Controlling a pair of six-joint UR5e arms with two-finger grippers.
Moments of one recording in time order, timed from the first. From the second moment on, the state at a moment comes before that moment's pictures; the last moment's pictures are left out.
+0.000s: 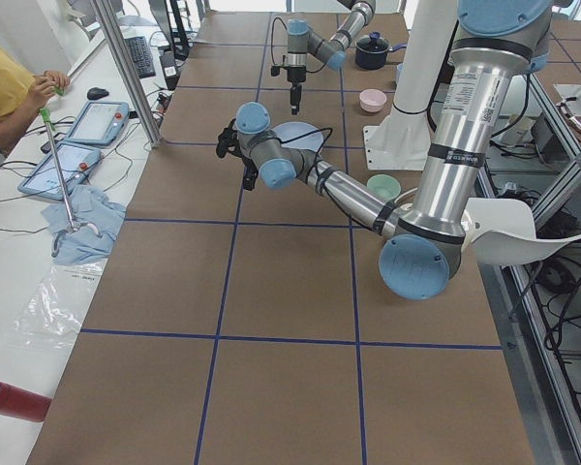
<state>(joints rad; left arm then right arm) -1.03 -1.79 -1.82 -2.04 -2.36 -0.78 0.61 -1.17 1.72 -0.99 2.10 1.47</state>
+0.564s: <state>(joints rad) -1.18 -1.60 -1.86 -2.04 -2.36 -0.44 0.94 -1.48 1.77 -0.99 2.28 1.13</state>
